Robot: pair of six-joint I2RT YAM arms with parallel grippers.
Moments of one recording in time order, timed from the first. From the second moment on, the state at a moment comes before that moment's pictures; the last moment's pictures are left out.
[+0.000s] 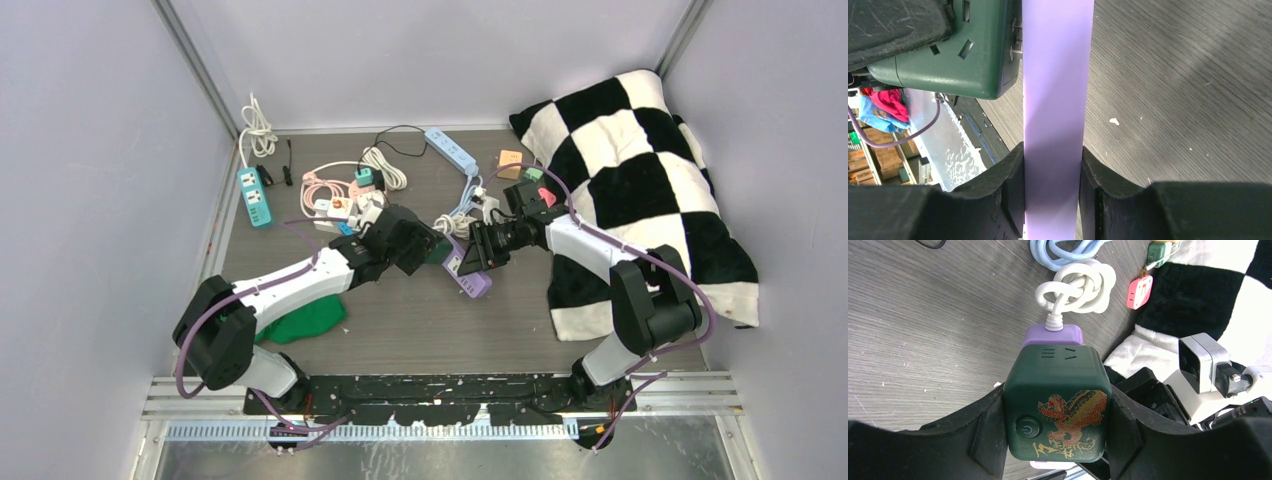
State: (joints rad) left arm -0.78 1.45 0.96 -0.24 -0.21 -1.51; right arm 0.38 1.59 0.99 -0.45 -0.77 0.15
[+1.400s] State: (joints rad) left arm -0.80 1.57 1.16 -0.43 -0.21 -1.47; right arm 0.39 1.59 1.01 -0.50 -0.72 0.12
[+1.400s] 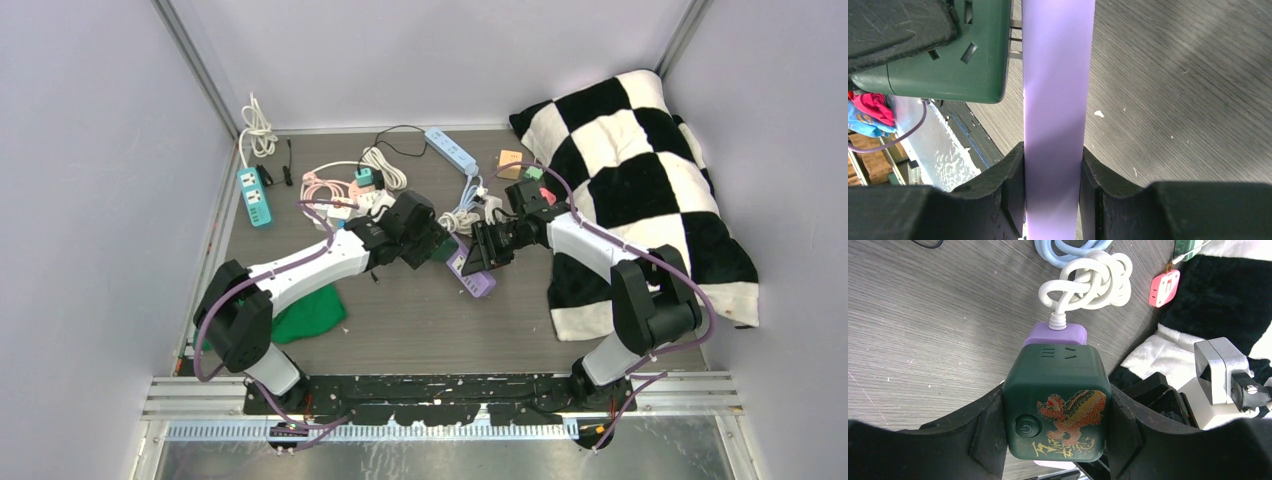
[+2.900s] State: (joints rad) left arm -0.77 1.53 1.10 -0.42 -0.17 -1.55; right arm 0.40 1.60 1.01 -0.50 -0.72 0.10
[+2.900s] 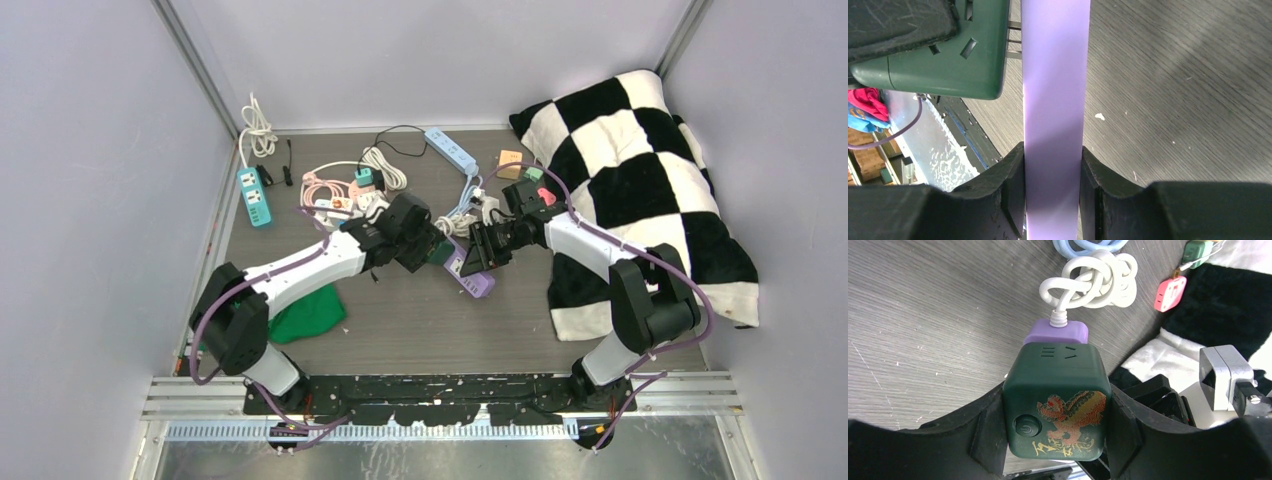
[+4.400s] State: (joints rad) left arm -0.68 1.39 0.84 -0.24 -0.13 -1.50; right arm 0.41 1.60 1.01 -0.51 -0.69 0.04
